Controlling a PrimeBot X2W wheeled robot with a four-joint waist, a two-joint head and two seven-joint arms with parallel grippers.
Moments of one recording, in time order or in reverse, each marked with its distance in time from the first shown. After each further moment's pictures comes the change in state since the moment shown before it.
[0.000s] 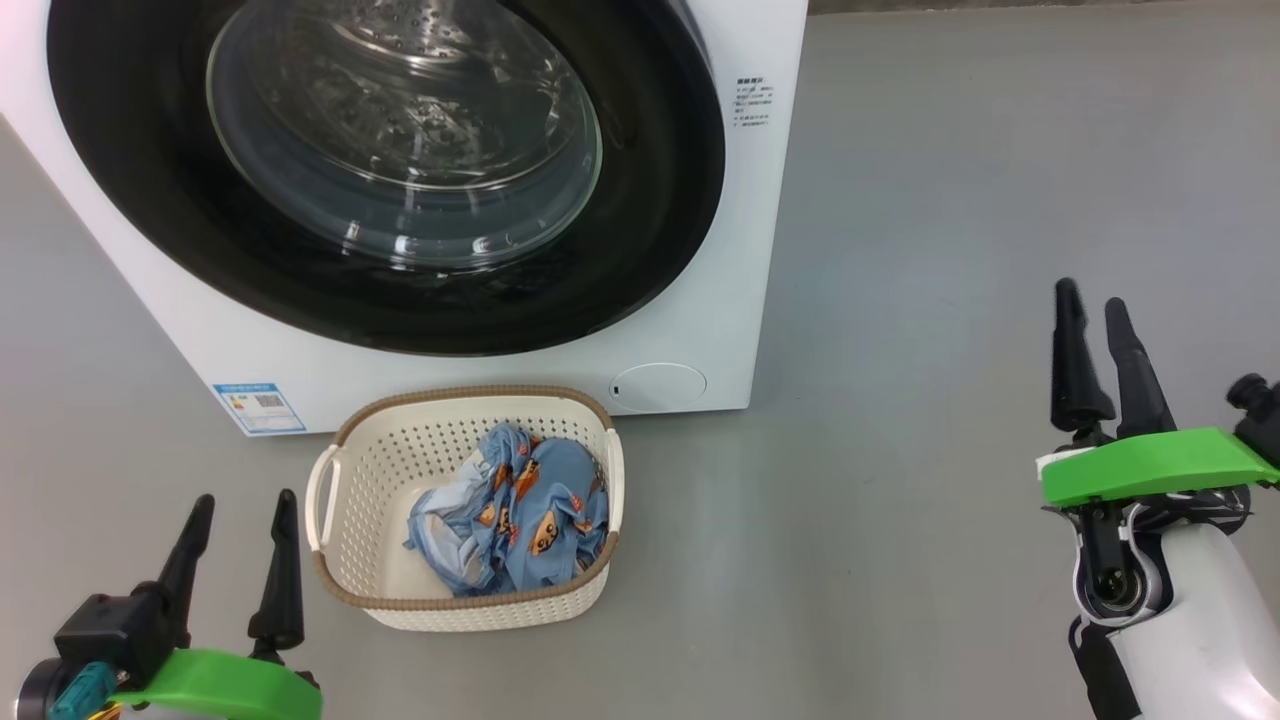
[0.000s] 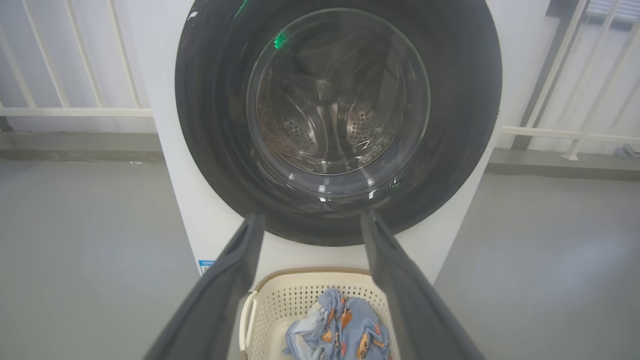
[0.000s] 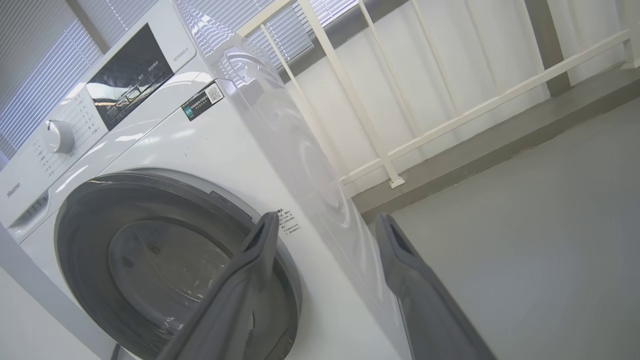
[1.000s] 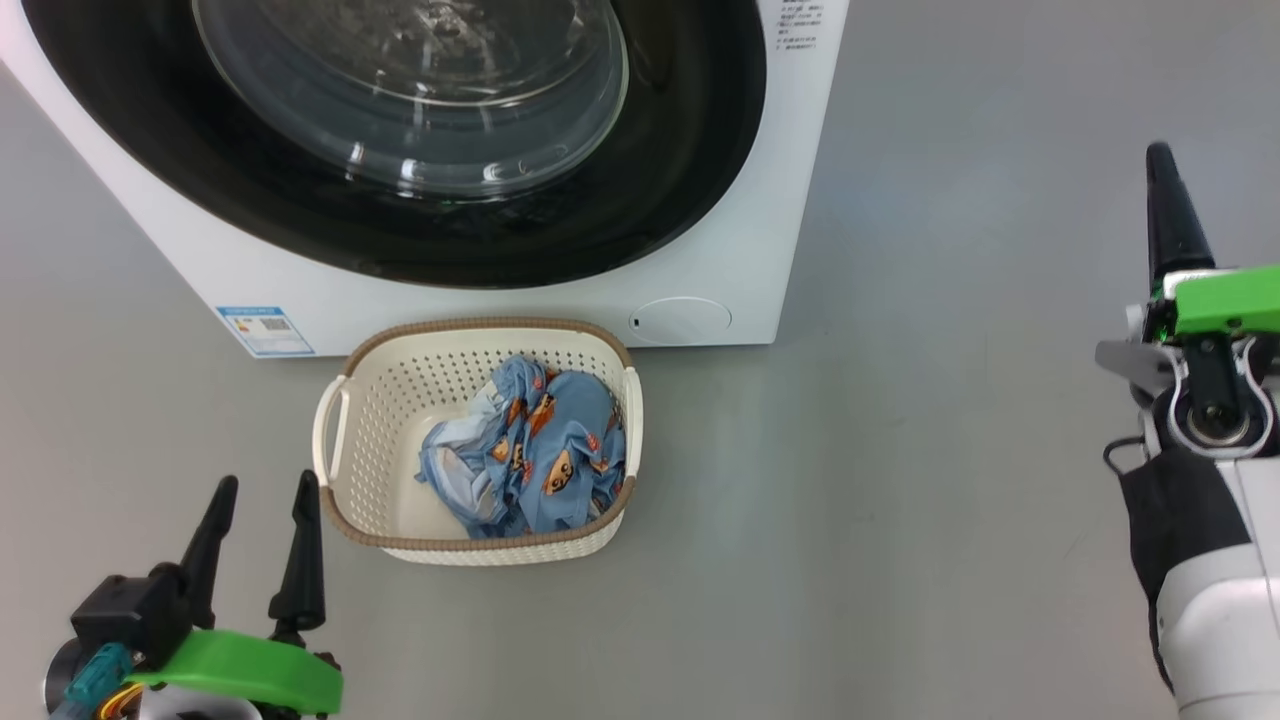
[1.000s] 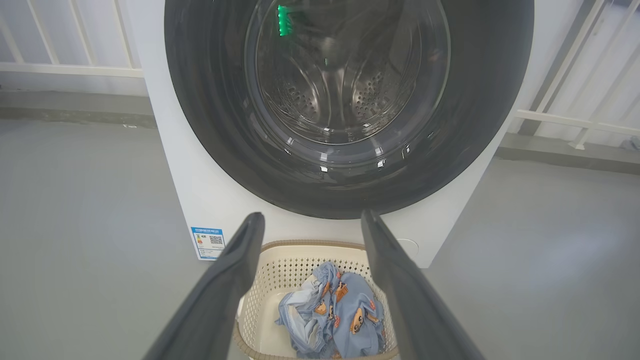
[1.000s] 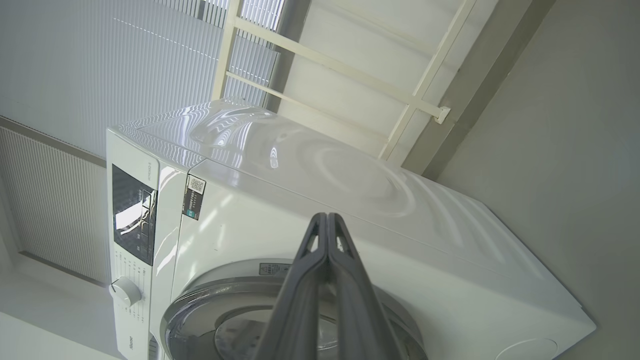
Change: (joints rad) left arm -0.029 -0.014 -0.029 0.005 -0.039 0.000 0.000; right arm -0.267 -0.044 -0.084 0.148 0.622 0.000 0.226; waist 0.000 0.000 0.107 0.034
